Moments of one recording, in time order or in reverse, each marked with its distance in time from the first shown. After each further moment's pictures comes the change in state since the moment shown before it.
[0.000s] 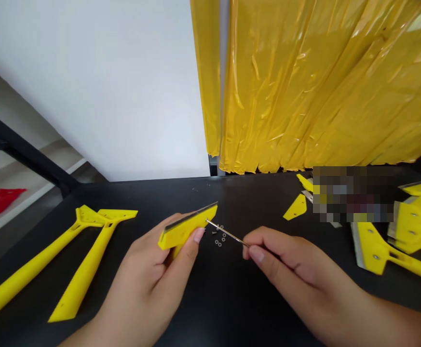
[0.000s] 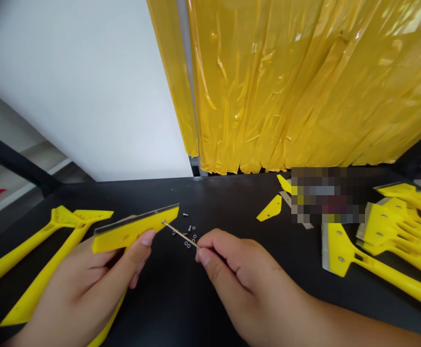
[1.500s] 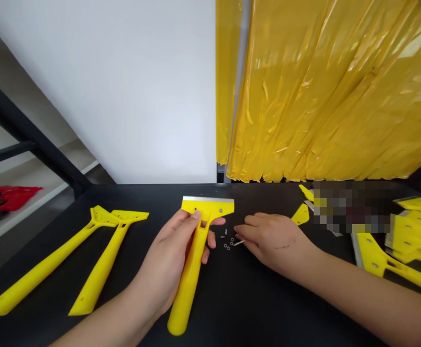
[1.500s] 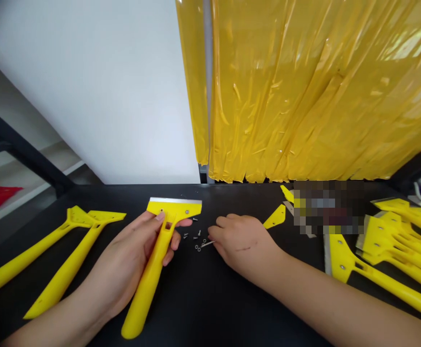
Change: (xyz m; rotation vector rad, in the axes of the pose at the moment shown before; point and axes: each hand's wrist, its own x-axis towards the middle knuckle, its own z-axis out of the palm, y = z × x) left_hand 0.015 -0.011 0.009 -0.719 -0.109 -0.306; right_hand 0.064 0.033 0.000 -0.801 0.030 -0.252
